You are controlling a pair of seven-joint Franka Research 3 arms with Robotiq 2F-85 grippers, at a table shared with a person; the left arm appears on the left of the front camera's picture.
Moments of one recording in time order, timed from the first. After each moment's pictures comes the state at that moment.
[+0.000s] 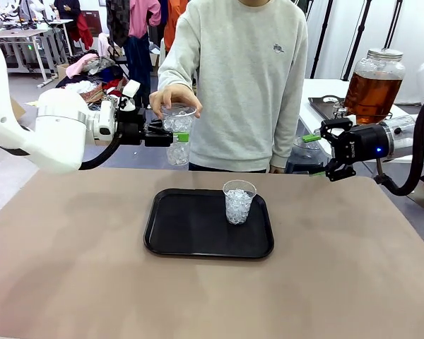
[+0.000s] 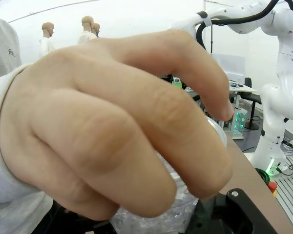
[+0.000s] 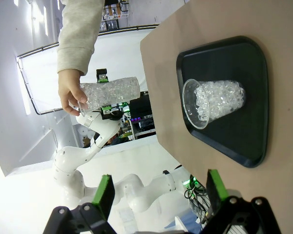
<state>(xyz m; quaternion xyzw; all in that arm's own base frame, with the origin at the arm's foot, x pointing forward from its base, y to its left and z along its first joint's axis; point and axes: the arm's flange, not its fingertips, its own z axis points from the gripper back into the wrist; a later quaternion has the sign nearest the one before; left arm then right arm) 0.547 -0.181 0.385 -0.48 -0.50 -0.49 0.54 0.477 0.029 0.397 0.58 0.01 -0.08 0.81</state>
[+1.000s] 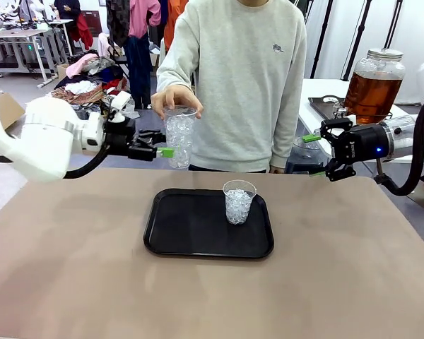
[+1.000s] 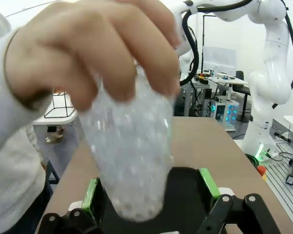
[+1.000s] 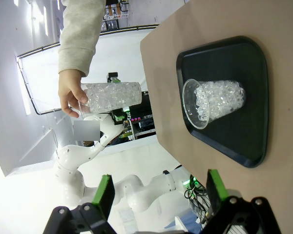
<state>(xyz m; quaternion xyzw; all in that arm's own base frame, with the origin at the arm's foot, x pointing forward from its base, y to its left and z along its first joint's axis) 0.527 -0.144 0.353 -0.48 -0.48 -0.50 0.54 0.477 0.029 0.397 0.58 0.01 -0.08 0.81</state>
